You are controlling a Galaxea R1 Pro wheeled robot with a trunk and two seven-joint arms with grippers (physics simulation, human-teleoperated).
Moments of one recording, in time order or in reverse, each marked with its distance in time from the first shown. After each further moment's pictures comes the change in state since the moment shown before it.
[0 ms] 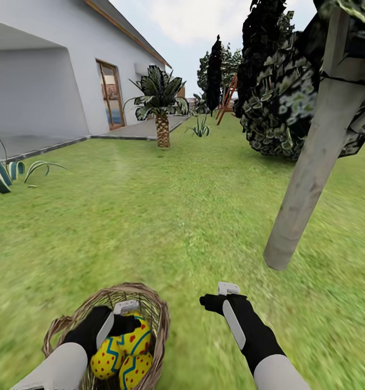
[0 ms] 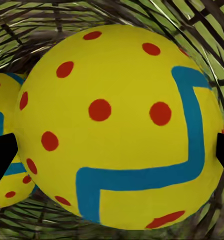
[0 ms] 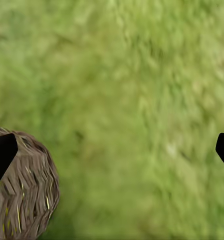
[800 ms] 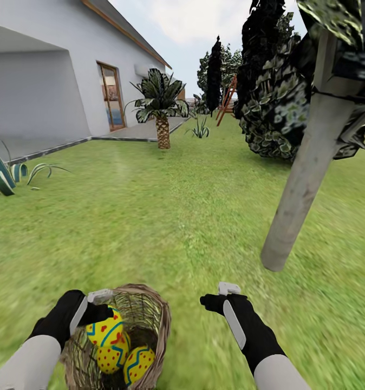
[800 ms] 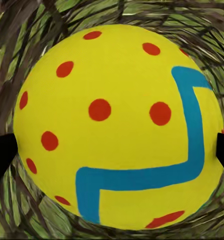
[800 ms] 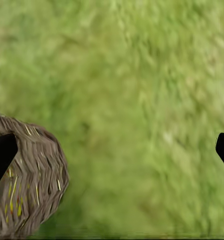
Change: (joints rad) left arm -0.002 0.140 0.004 -0.184 0.004 0.224 -0.006; right arm 0.000 0.000 -0.006 0.000 -0.002 0.000 -0.003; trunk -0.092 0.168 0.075
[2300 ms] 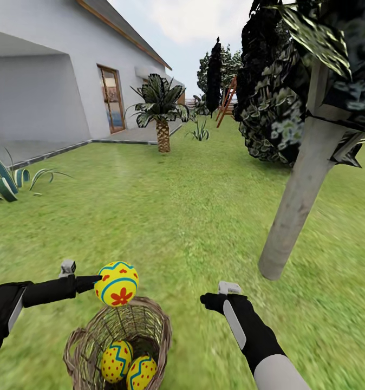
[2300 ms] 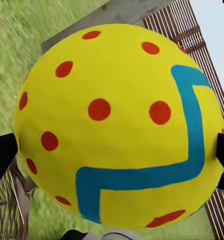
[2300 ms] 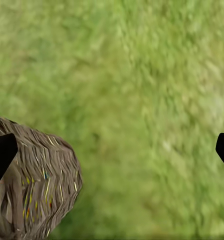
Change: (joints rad) left arm 0.018 0.272 0.084 -0.137 -0.009 -0.002 -1.444; right arm 0.000 0.000 -0.002 0.000 0.000 -0.023 0.001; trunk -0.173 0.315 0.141
